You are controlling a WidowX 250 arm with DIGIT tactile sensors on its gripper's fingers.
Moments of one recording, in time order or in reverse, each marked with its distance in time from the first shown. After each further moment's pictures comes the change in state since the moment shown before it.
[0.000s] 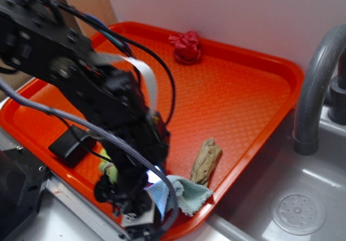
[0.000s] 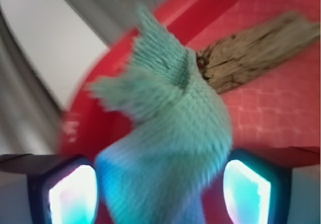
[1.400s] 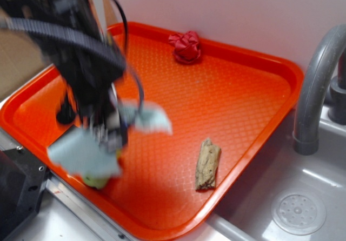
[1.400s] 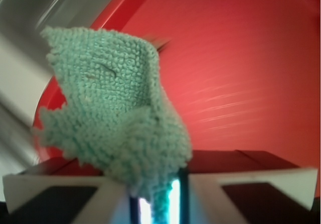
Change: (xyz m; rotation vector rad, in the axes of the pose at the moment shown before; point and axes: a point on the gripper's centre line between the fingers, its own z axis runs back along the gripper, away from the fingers) arm -0.023 0.063 0.108 0.184 -0.063 0.387
